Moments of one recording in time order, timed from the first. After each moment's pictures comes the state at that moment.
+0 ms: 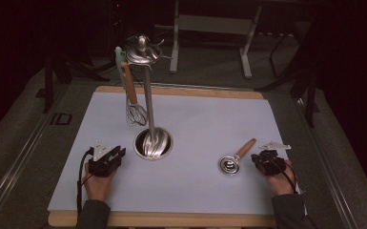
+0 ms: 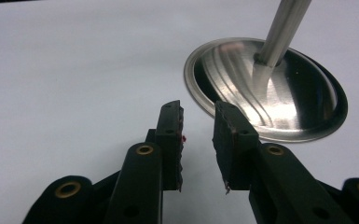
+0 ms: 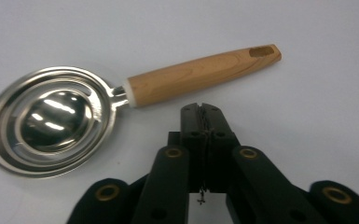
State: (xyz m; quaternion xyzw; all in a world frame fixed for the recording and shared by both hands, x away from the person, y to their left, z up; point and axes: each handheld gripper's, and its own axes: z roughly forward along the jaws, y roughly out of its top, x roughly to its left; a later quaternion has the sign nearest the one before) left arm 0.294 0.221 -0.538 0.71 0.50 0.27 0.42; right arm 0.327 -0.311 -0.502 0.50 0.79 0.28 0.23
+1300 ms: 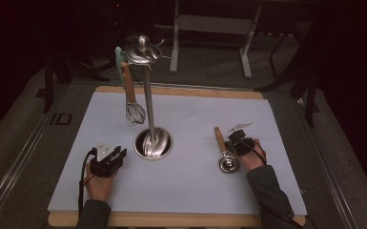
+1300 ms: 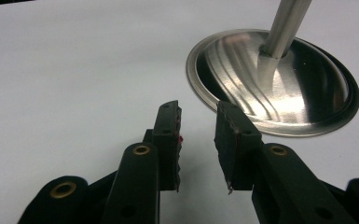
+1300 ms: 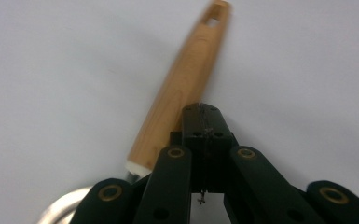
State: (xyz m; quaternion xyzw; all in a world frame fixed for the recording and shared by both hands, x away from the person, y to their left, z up) left arm 0.294 0.217 -0.539 0.71 0.50 0.28 0.40; right arm 0.401 -0.233 -0.511 0.43 0.85 0.25 0.18
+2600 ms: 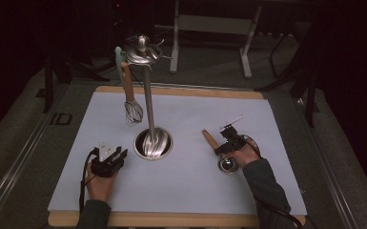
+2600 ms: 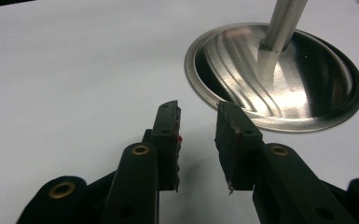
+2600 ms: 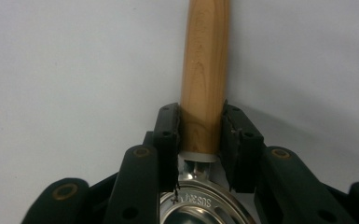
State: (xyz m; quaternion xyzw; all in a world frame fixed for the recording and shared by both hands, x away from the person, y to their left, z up) left arm 0.295 0.213 -0.539 0.72 0.49 0.29 0.39; right arm 0.414 -0.209 -0.503 0.47 0.86 0.20 0.01
